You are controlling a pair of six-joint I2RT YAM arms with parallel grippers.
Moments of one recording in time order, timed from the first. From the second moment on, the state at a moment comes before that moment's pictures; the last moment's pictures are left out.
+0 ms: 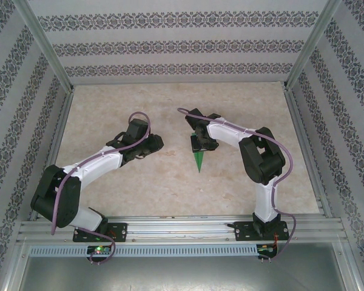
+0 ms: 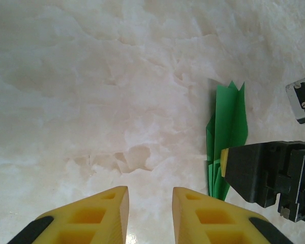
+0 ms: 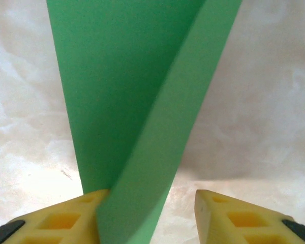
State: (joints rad) left arm -0.46 1.45 0.86 -0.21 0.13 -0.82; right arm 0.55 2.00 1.42 -0.82 0.09 0.47
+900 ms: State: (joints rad) left arm -0.34 1.33 0.84 -0.24 0.12 -0.79; right arm 0.53 1.78 1.37 -0.71 -0.07 0.50
